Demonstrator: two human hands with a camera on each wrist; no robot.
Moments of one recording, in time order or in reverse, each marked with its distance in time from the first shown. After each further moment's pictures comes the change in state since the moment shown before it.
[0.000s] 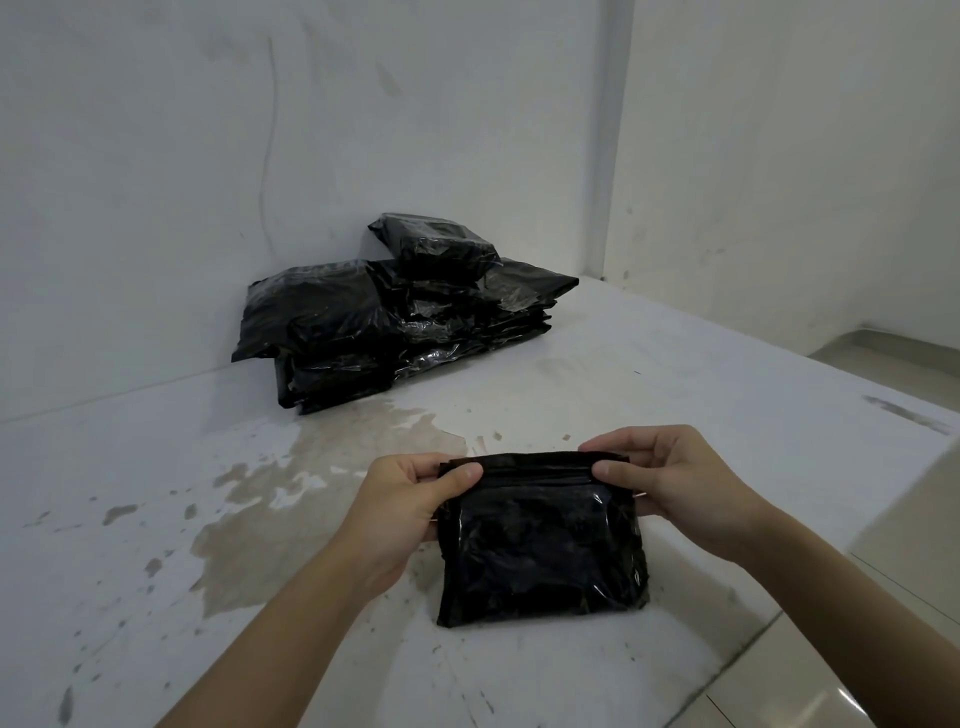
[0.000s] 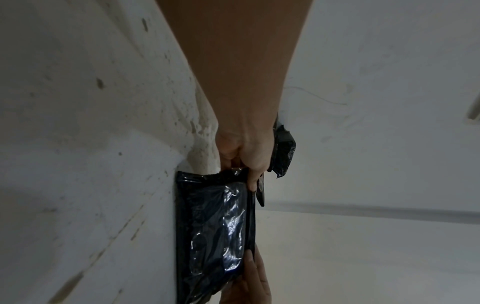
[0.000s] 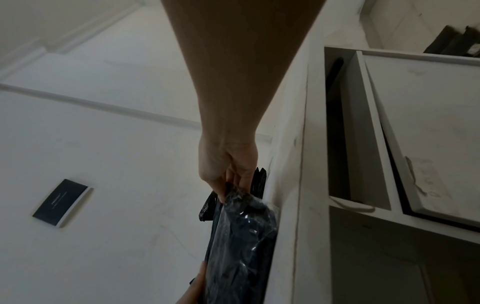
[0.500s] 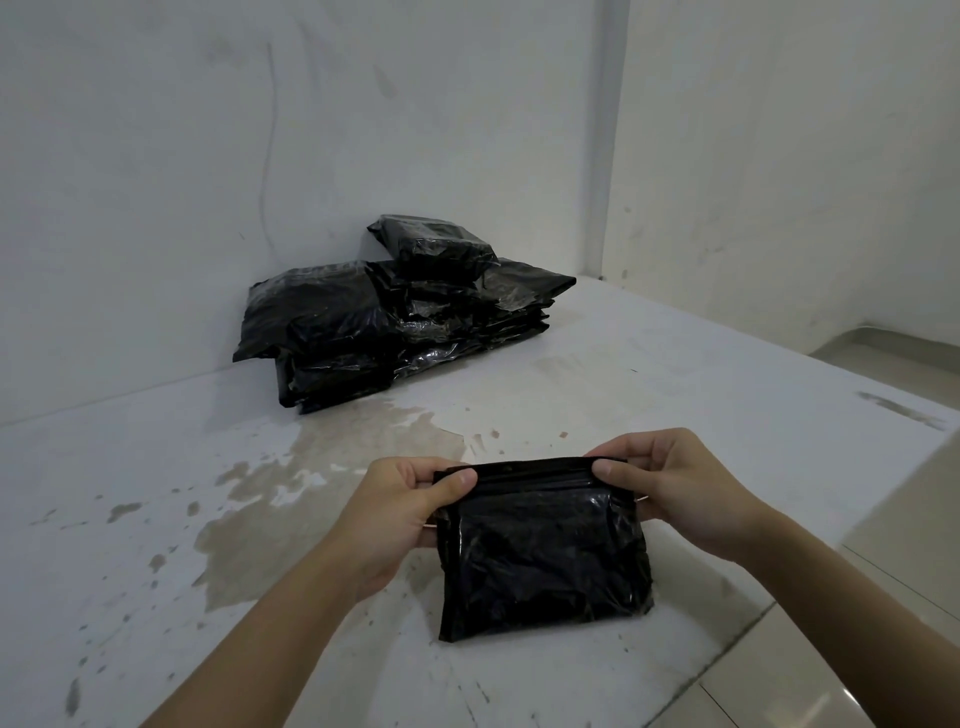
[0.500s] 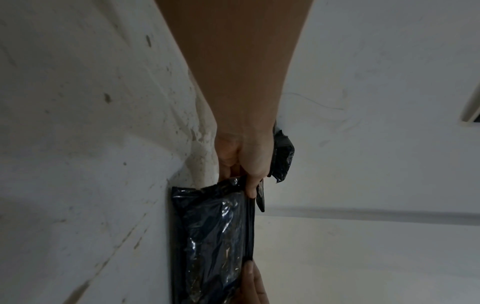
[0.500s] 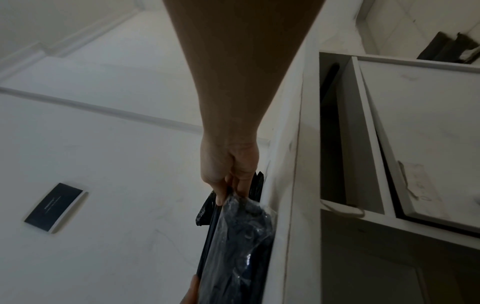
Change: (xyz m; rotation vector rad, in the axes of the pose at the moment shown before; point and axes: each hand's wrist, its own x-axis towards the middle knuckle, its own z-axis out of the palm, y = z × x) left_hand -0.005 0.000 -0.005 0.062 -0.076 -0.018; right_hand -0.006 0.002 -0.003 -0.082 -0.008 -0.002
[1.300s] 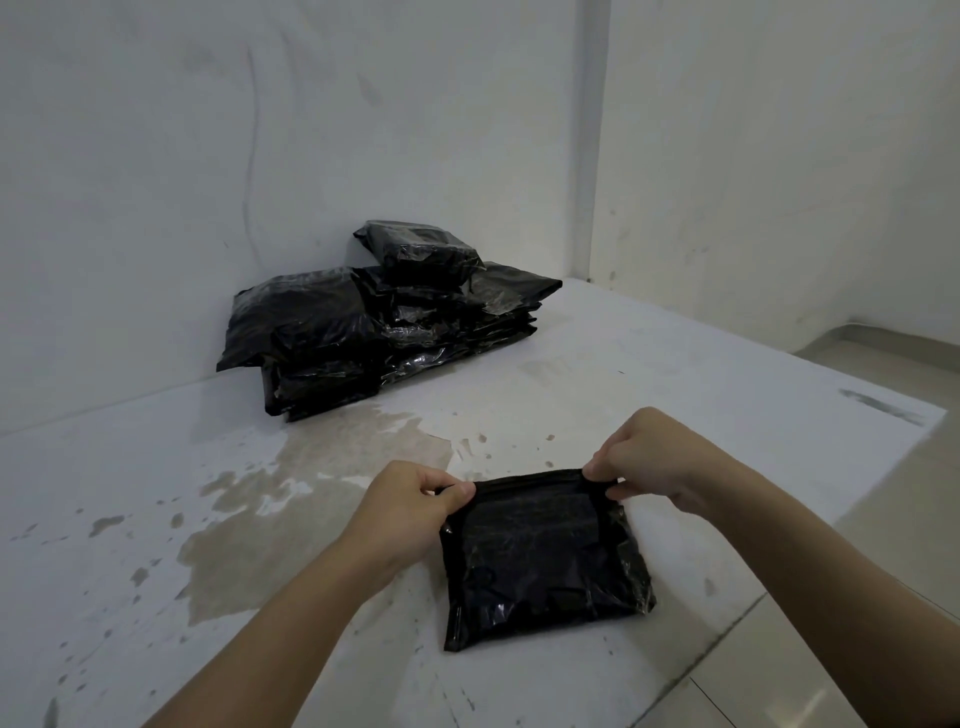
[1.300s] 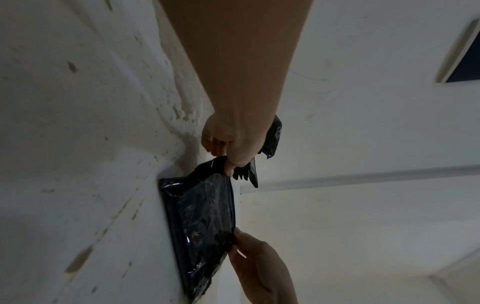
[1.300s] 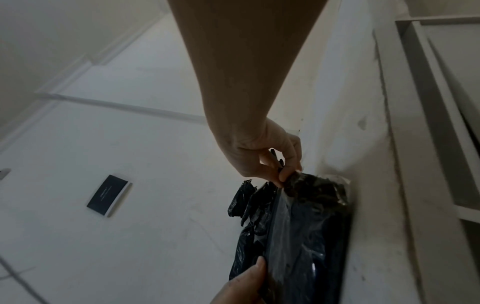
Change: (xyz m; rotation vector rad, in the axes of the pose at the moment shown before) left_hand 0.007 0.004 0.018 0.440 0.137 0.008; right_hand 0.020 -0.031 0.003 -0.421 0.196 0.311
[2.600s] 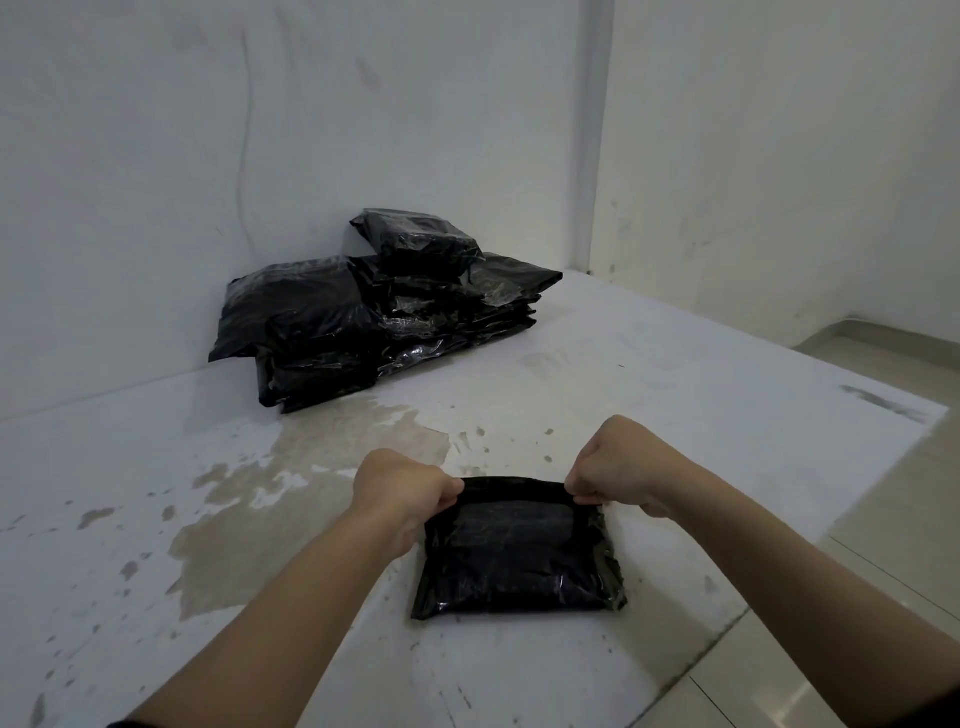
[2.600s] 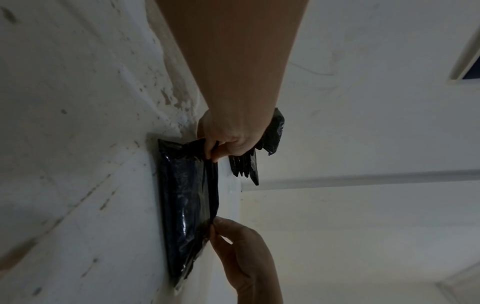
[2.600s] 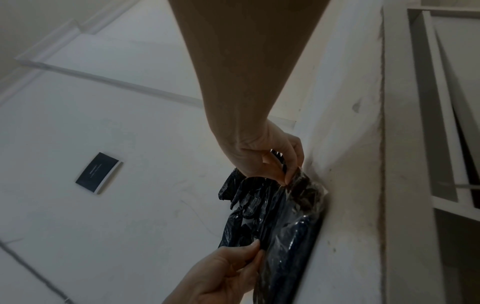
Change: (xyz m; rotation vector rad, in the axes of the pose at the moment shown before) left_hand 0.020 0.008 0.007 -0.285 0.182 -0.350; right_hand 0.010 0.001 0.022 -0.146 -0.058 -0.007
